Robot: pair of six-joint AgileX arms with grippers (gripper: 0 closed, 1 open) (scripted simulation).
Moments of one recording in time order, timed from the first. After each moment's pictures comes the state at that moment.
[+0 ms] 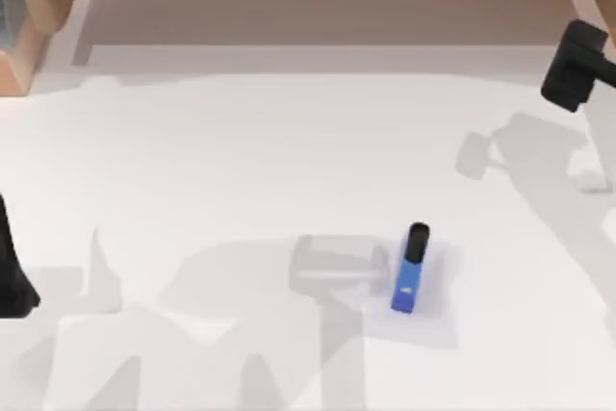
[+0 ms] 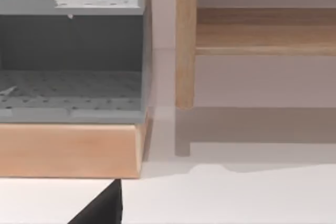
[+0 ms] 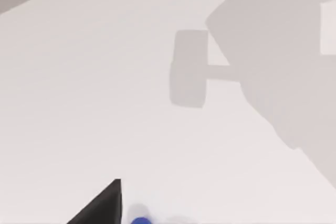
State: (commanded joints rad) left arm 0.00 0.00 0.00 0.00 0.00 0.00; right arm 0.29 1.32 1.05 -0.65 0.07 0.66
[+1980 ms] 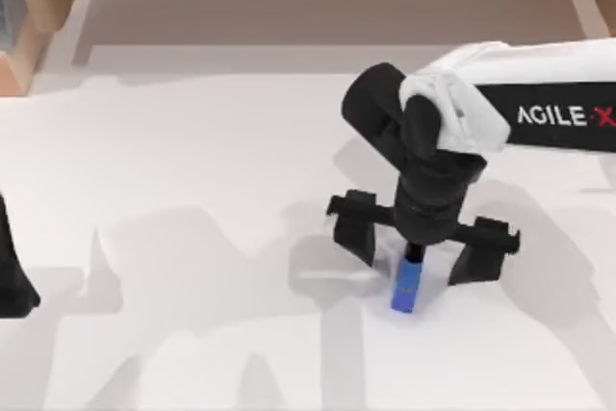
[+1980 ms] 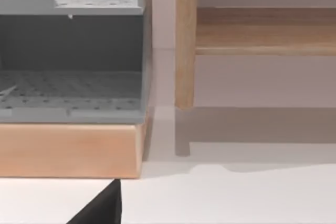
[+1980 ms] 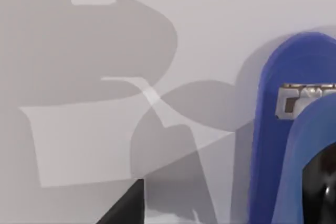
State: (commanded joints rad) left arm 0.00 0.00 0.00 0.00 0.00 0.00; right arm 0.63 2.12 1.41 -0.87 0.00 0.92
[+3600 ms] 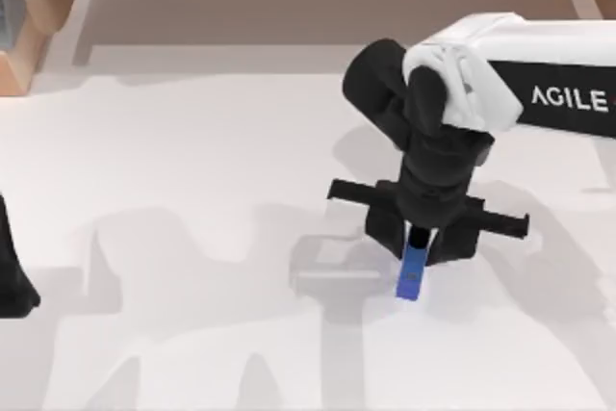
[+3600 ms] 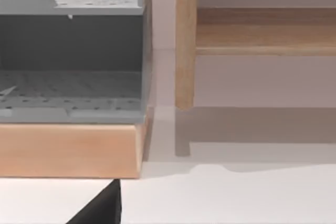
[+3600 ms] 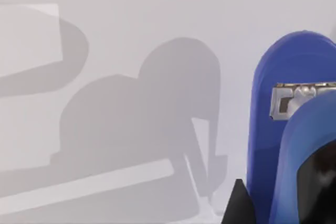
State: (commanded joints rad) left arm 0.00 0.00 0.00 0.00 0.00 0.00; right arm 0.63 2.07 1.47 -0.97 0.00 0.92
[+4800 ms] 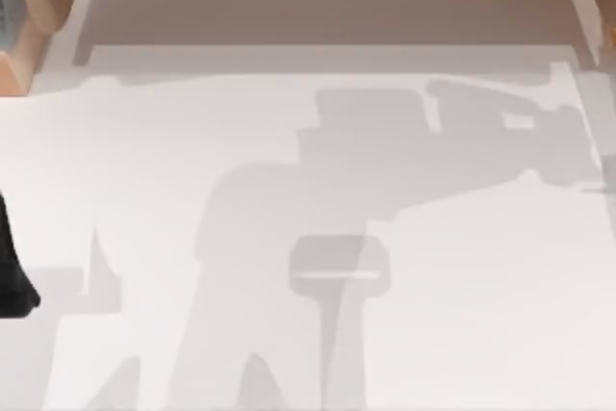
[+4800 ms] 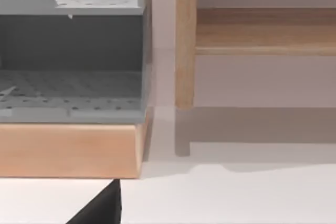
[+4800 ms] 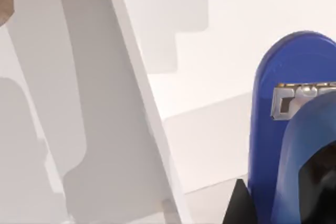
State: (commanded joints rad) left arm 0.00 0.00 0.00 0.00 0.00 0.00; right arm -0.19 2.14 2.14 -1.28 0.12 0.10
